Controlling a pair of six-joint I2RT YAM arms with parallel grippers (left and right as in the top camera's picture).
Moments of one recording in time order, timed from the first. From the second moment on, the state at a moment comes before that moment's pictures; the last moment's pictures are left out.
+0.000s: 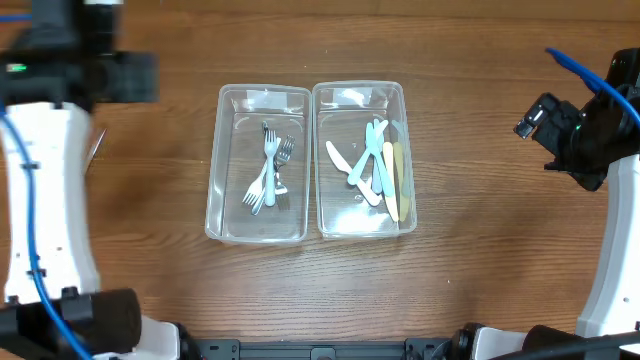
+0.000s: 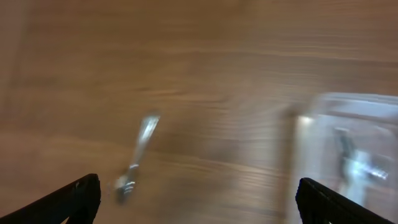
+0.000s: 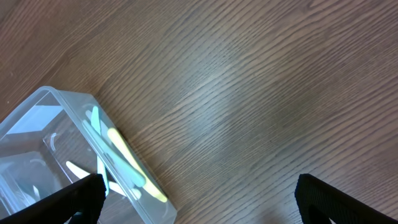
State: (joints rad) left arm 0.17 1.66 1.85 -1.16 -0.08 0.07; right arm -0.27 1.50 1.70 -1.38 -0.05 0.38
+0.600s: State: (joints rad) left arm 0.55 2.08 1.64 -1.01 0.04 0.25; right arm -0.27 1.50 1.70 -1.38 -0.05 0.37
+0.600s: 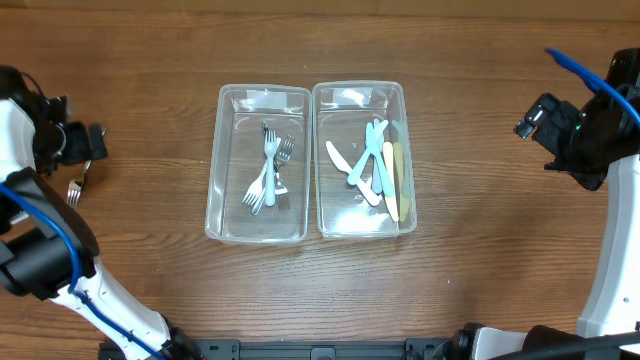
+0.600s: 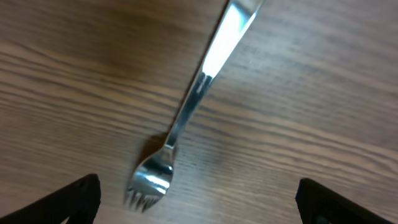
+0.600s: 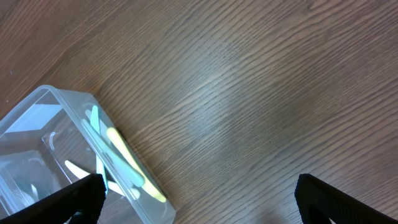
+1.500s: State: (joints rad) left arm 0.57 2.06 1.39 -0.78 0.02 0.27; right arm -0.27 1.50 1.70 -1.38 -0.05 0.36
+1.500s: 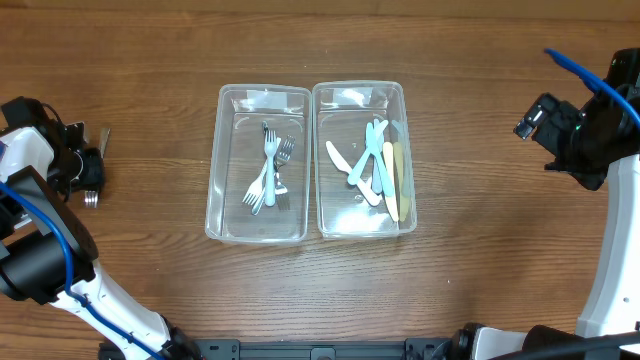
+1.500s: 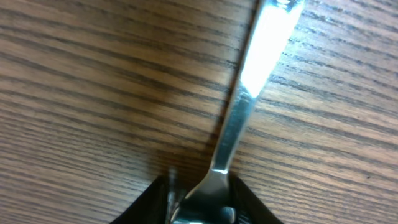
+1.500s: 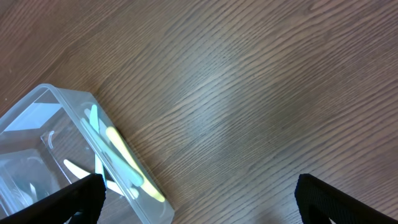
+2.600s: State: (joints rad) left arm -0.01 1.41 1.46 -1.03 0.03 0.06; right arm -0.27 1.51 1.70 -1.33 -0.05 0.36
